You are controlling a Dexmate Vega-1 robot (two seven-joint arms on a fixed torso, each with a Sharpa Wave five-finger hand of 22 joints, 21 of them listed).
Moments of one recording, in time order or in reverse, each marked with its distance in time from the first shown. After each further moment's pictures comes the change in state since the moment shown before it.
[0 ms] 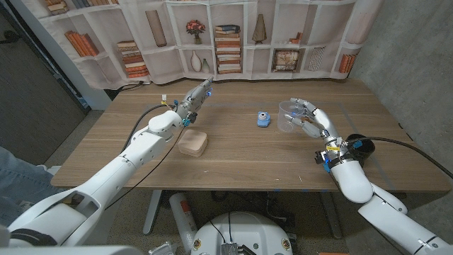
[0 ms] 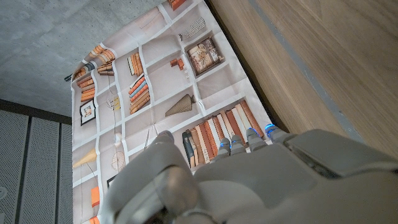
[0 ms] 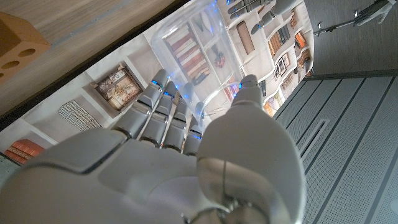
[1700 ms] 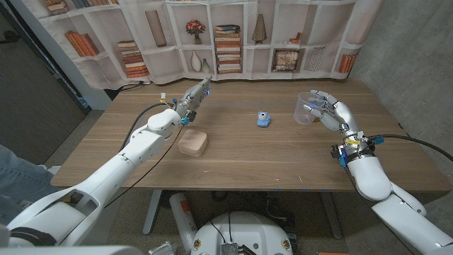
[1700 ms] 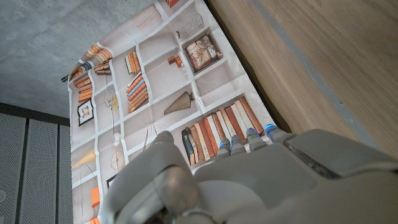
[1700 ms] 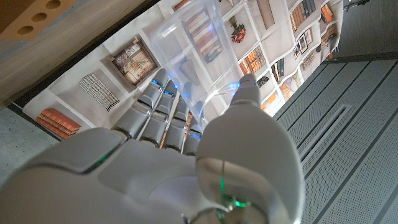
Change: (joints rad) left arm -0.018 0.002 0.002 0.010 0.011 0.008 0.006; left_hand 0.000 0.000 -0.008 0.000 0.000 0.000 0.000 0.000 0.000 0.000 0.000 0.000 0.000 0.000 0.000 0.000 0.000 0.000 0.000 -0.007 0.000; right arm -0.074 0.047 0.156 -0.038 0.042 -0.012 0.027; right_hand 0.021 0.005 0.011 -0.005 -0.027 0.010 0.010 0.004 0.004 0.023 -0.002 -0.004 -0.001 0.019 -0.001 0.000 0.012 0.008 -0.001 0.000 0.000
